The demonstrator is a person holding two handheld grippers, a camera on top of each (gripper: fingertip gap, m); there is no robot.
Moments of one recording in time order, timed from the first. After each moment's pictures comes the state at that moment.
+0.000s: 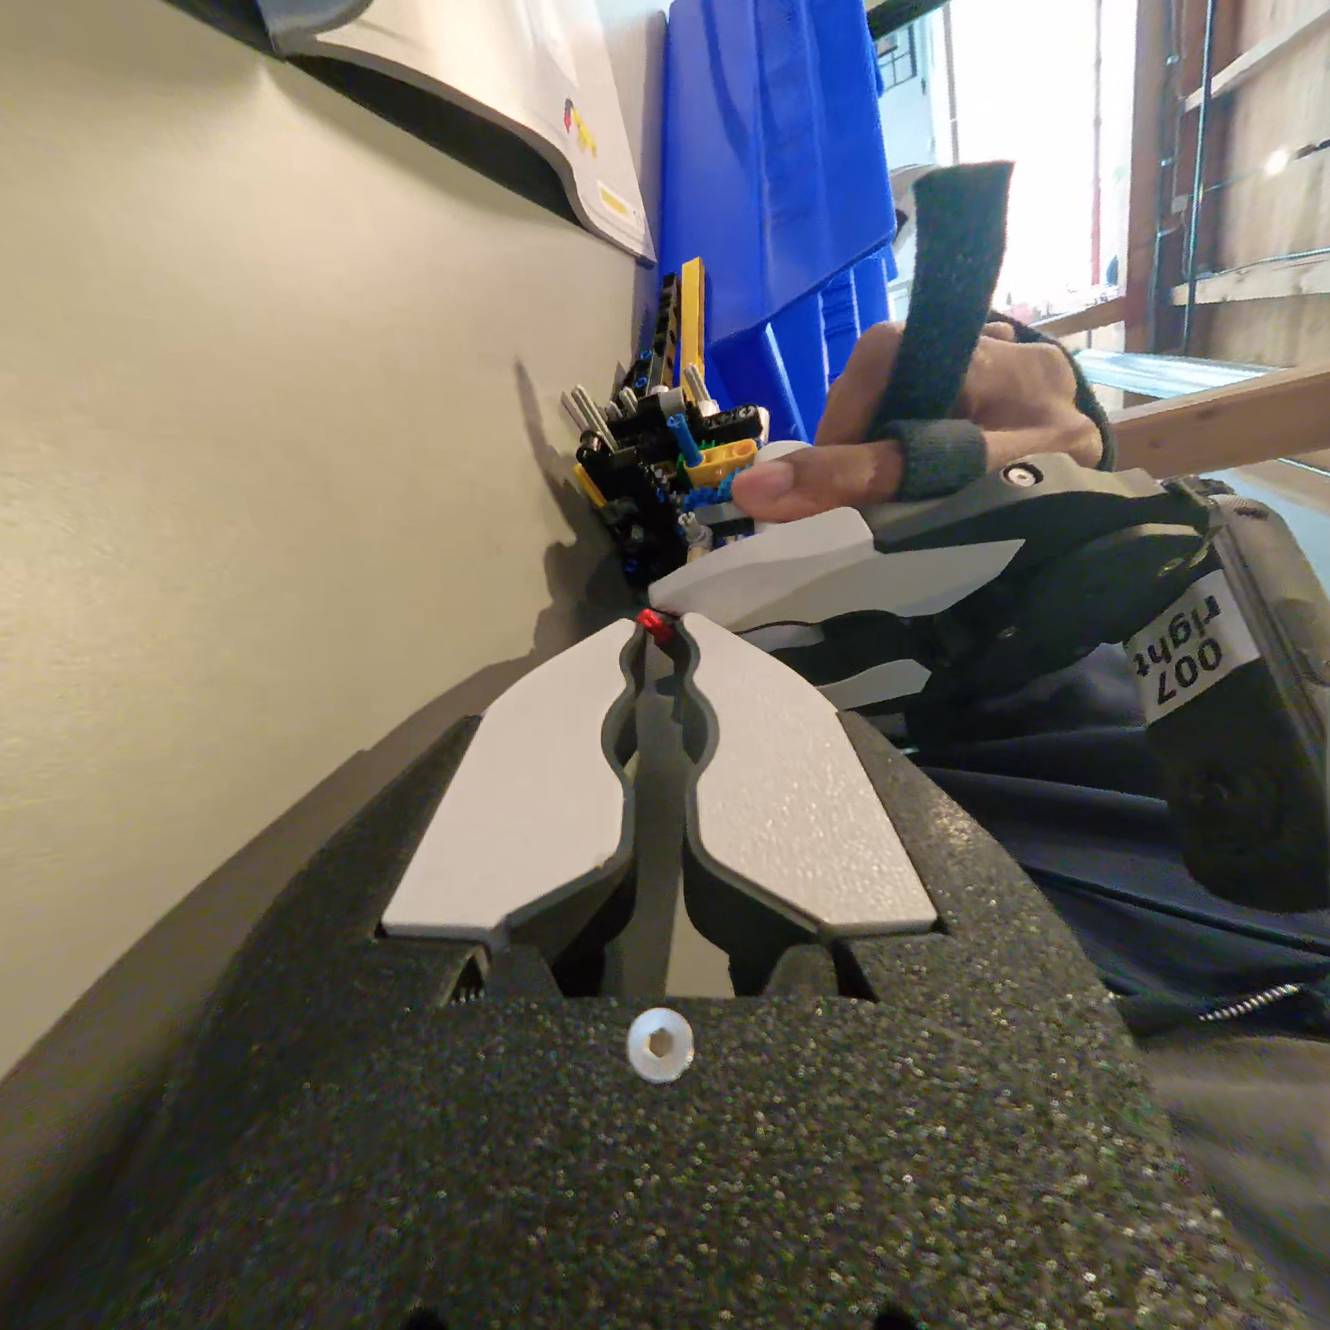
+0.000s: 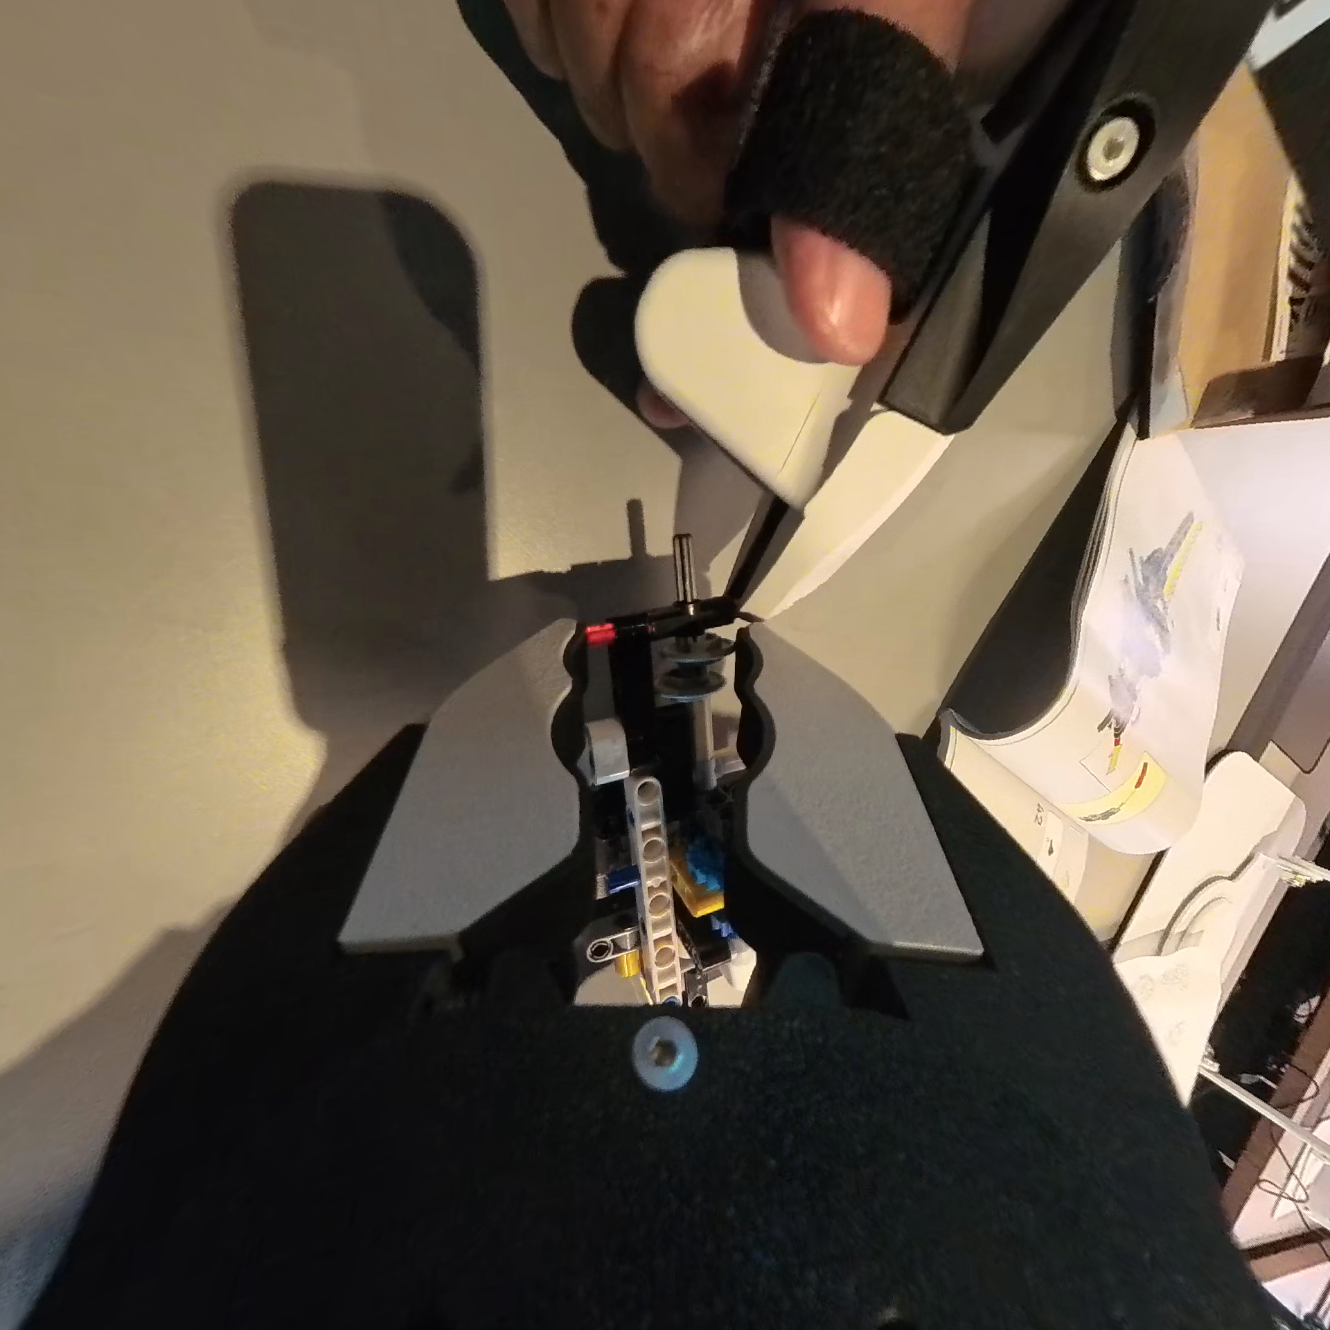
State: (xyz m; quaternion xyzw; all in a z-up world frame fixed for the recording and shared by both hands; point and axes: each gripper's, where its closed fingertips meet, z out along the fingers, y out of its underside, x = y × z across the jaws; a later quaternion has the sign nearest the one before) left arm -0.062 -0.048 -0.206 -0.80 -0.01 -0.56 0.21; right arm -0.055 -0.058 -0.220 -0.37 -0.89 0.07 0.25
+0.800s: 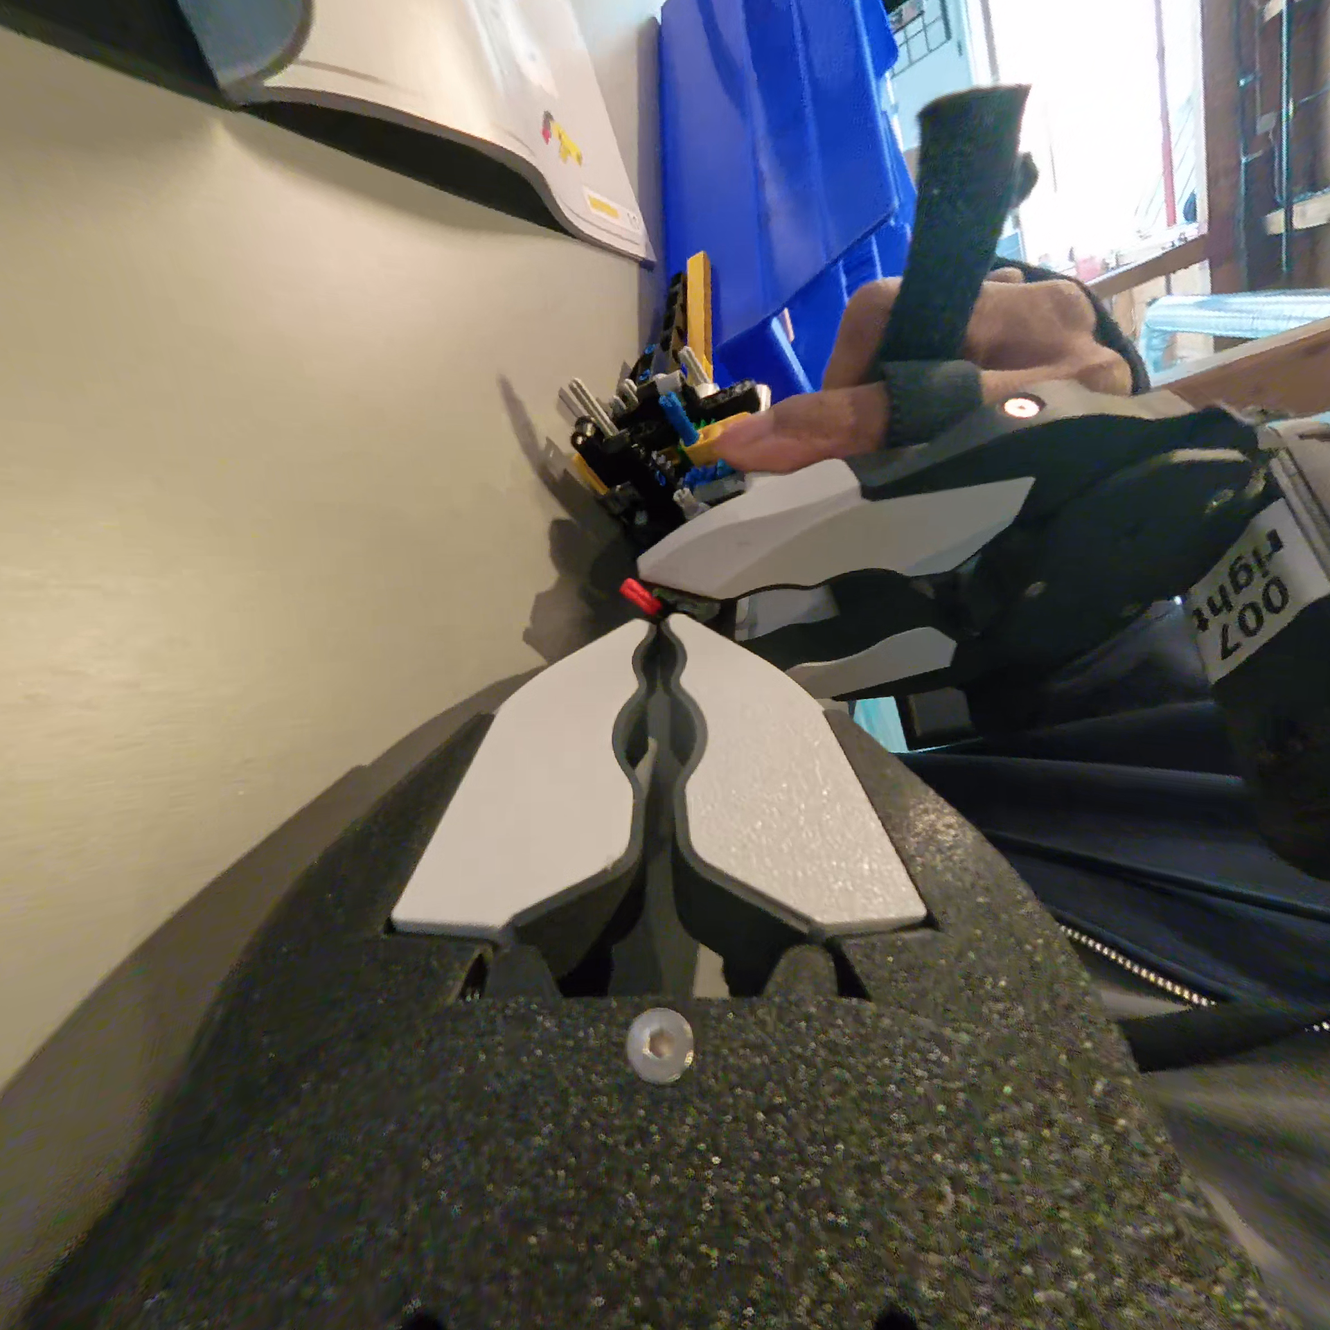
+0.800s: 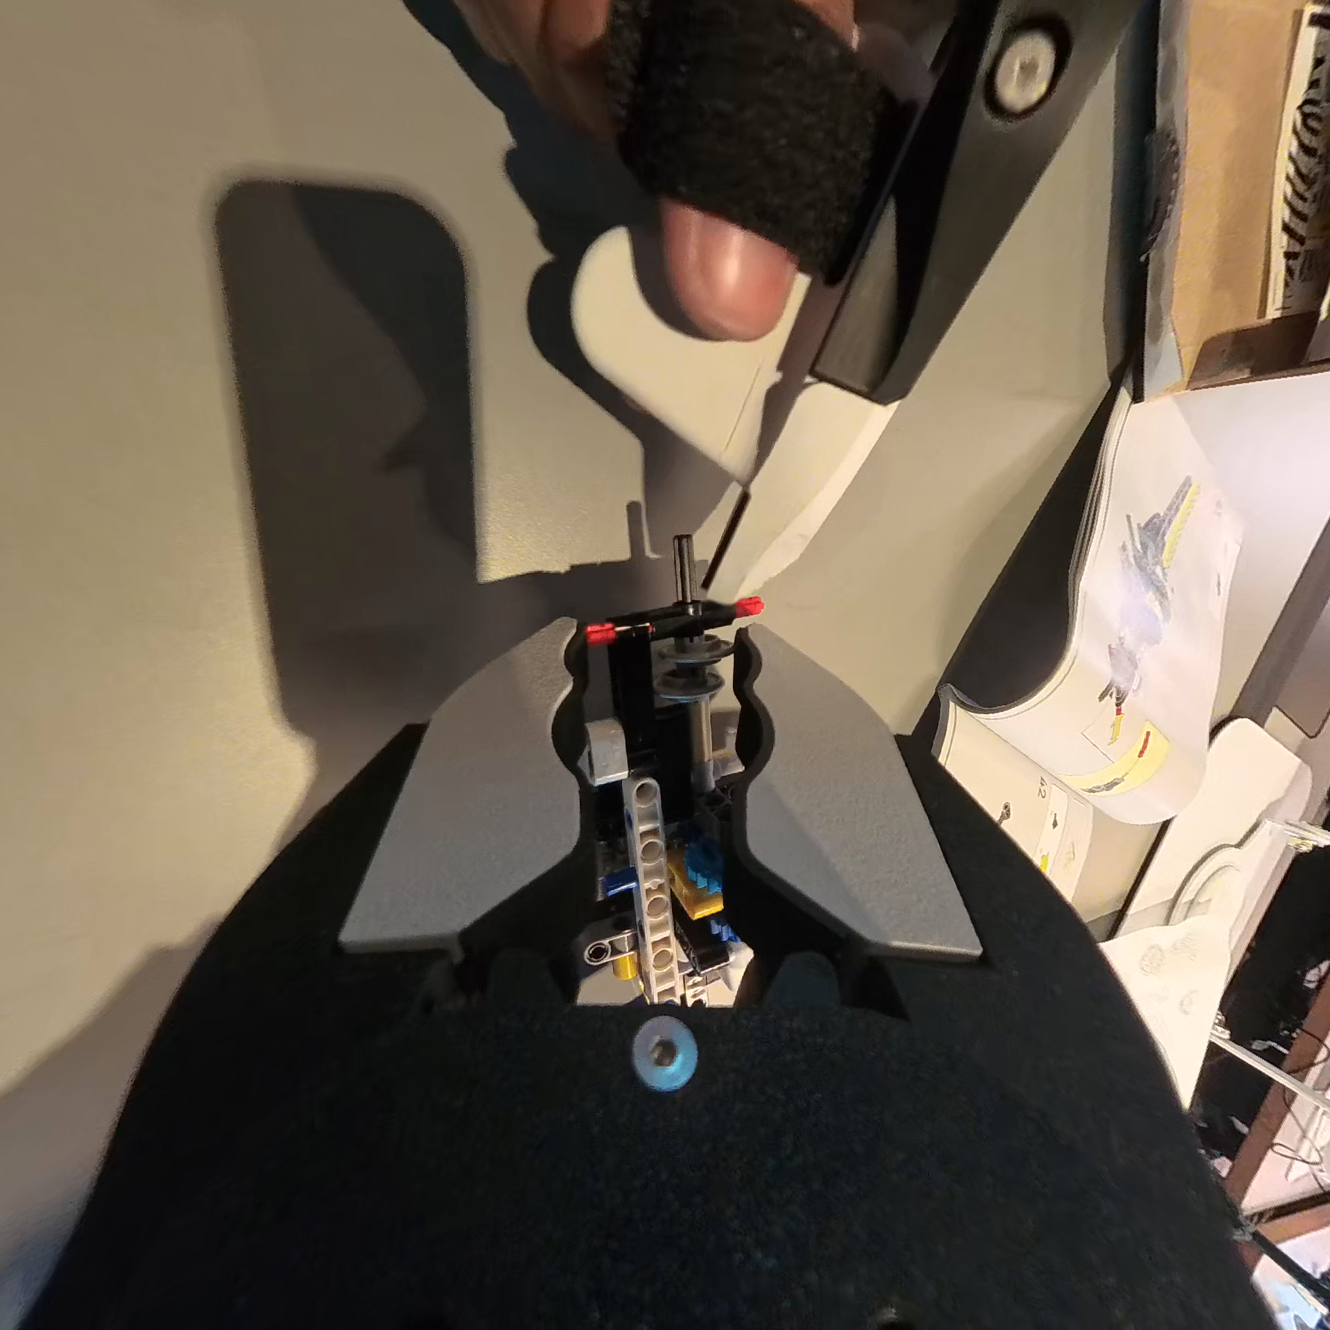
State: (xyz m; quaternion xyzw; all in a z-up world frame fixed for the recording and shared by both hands) left arm -0.059 -0.050 -0.207 -0.81 0.03 -0.53 0.24; right arm -0.053 -0.053 -0.220 -0.39 -0.88 0.06 0.25
